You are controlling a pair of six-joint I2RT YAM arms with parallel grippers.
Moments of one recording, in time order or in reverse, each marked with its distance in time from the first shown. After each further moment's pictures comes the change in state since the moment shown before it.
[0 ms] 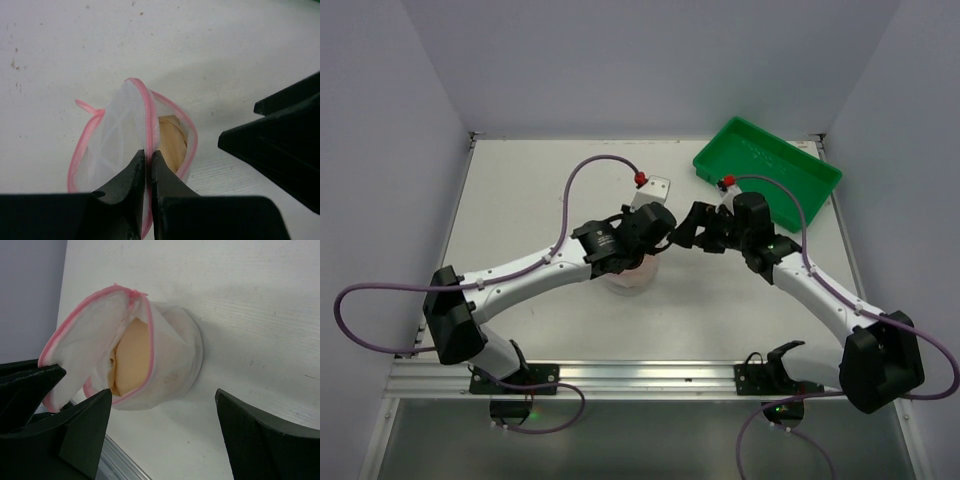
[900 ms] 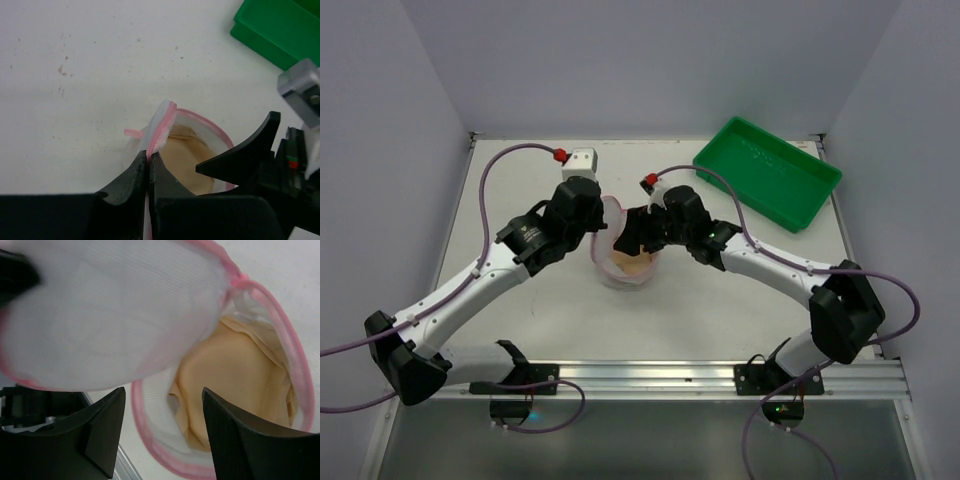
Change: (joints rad) left arm 0.272 -0.311 -0.134 0.061 0.152 -0.009; right arm 0.347 0.278 0.287 0.073 0.074 -0.134
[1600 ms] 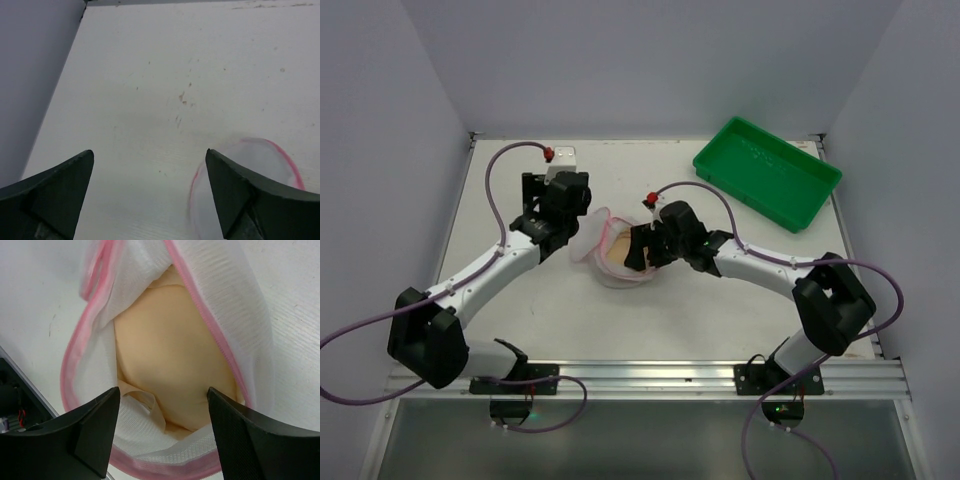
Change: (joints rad) left arm 0.225 0.085 -0.219 0.349 -0.270 0.336; right arm 0.003 0.085 -0.114 -0.023 0.098 -0.023
